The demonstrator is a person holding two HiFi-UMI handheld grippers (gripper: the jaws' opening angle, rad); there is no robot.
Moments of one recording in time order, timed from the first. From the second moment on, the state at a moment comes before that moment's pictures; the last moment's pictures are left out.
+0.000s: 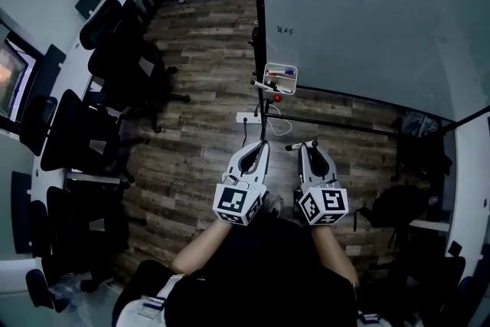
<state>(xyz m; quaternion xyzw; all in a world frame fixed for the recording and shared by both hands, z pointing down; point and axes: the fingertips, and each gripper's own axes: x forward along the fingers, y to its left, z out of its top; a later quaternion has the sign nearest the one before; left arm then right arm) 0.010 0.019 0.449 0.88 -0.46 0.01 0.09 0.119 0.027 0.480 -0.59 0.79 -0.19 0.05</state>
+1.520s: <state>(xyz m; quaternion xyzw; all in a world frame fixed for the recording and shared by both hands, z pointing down) 0.020 -0.165 0.466 0.89 -0.44 -0.01 0.10 0.129 -0.153 0.501 -0.61 0.77 -0.20 0.03</state>
